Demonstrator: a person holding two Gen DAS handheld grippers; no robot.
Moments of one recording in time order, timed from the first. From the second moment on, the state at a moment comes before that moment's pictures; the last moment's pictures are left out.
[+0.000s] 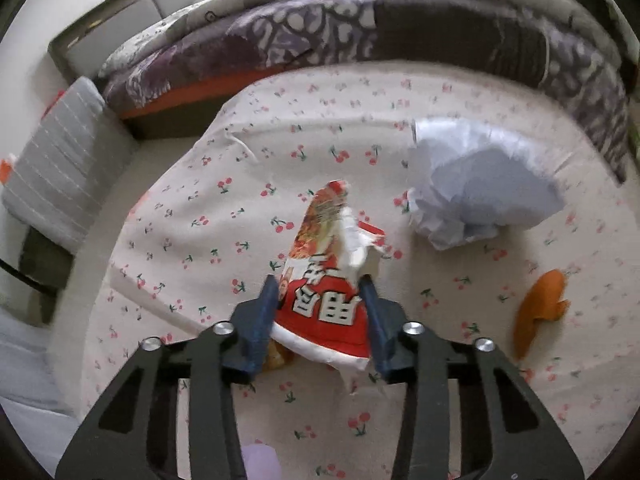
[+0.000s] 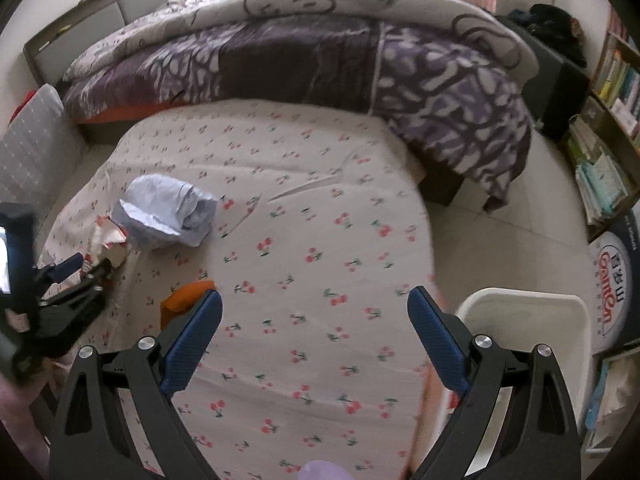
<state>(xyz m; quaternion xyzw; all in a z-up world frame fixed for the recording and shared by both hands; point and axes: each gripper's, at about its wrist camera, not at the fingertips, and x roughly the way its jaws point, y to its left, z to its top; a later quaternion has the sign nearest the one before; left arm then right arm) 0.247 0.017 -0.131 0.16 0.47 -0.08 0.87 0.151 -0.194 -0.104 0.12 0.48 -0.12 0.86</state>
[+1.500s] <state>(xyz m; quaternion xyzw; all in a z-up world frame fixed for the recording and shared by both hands) 0.167 0.119 -0.002 -0.01 0.33 0.00 0.94 0.148 -0.101 -0.051 0.12 0.32 0.01 0.94</state>
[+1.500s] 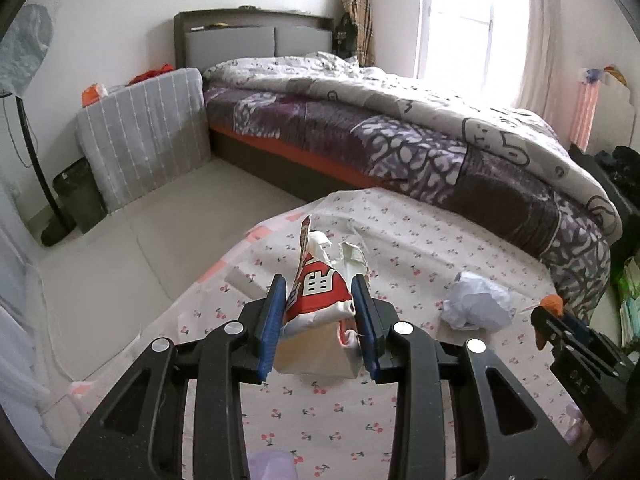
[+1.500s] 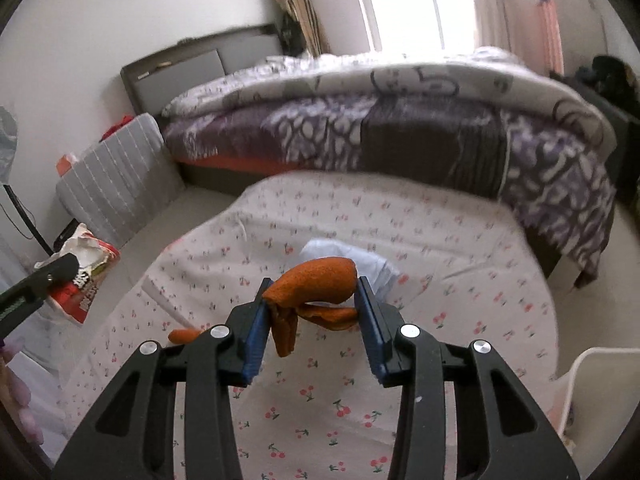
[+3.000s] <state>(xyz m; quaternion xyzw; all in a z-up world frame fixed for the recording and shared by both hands) 0.117 -0.052 -0.011 0.08 0.32 -0.14 0.93 0.039 -0.251 0.004 0.11 0.28 -0.14 0.94</state>
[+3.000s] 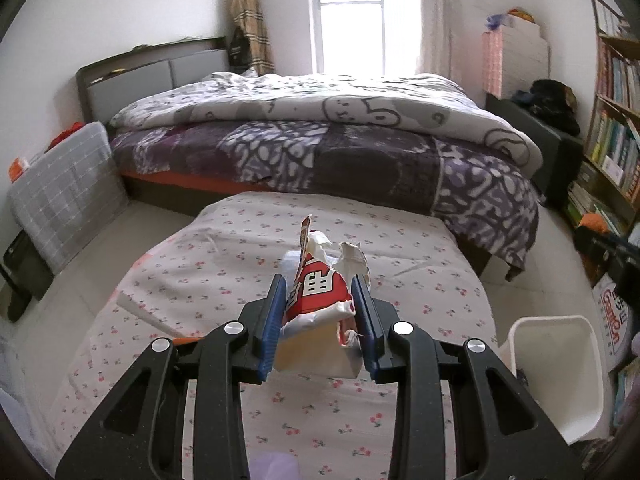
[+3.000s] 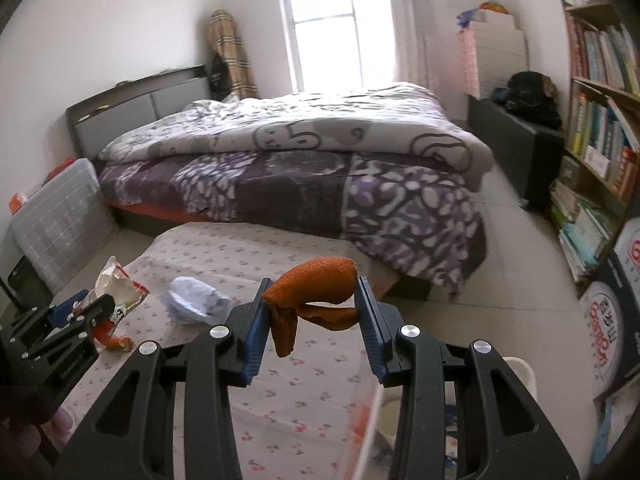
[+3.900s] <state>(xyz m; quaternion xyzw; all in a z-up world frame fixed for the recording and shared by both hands) 0.039 -0.197 -0.046 0.14 0.35 -0.30 0.88 -0.063 -0.387 0.019 0.17 0.22 -0.31 0.91</state>
